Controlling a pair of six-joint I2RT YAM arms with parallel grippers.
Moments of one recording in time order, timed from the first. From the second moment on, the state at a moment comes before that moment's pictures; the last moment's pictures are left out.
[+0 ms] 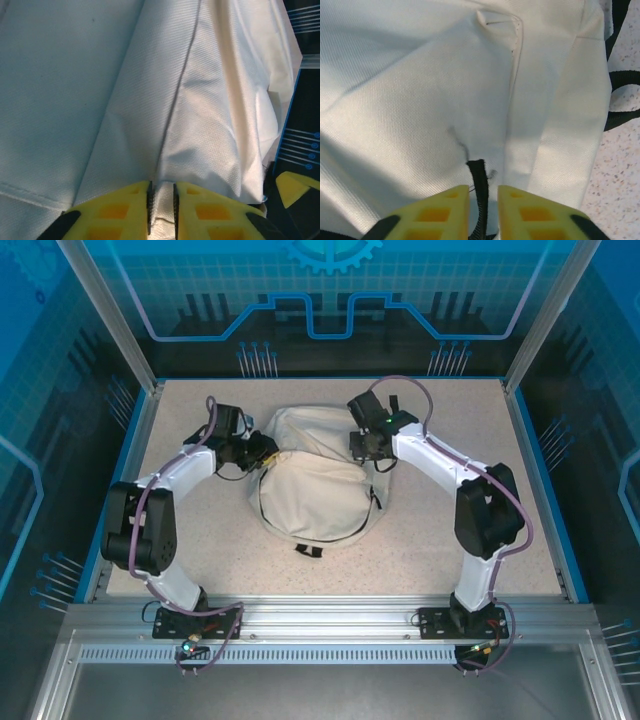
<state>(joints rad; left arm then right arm) -0.12 1.66 1.12 -0.34 0.49 -0.82 0.52 1.85 1.53 -0.77 0.16 0.46</state>
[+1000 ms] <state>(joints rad) -0.07 0.95 0.44 -0.03 -0.52 -0.45 0.11 1.20 0.64 -0.19 0.65 0.31</state>
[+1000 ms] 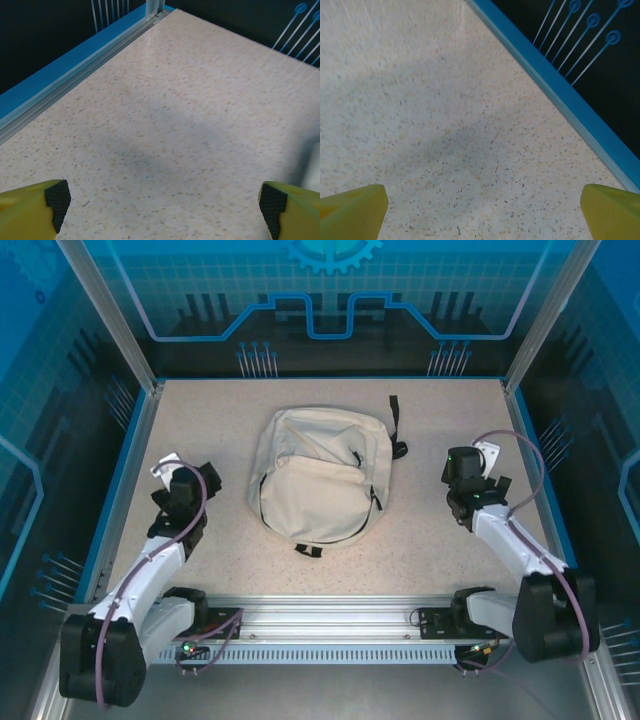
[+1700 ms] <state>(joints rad) -0.06 1.35 0.27 0.75 -0.22 -0.15 0.11 1.44 0.39 0.62 0.21 -0.02</state>
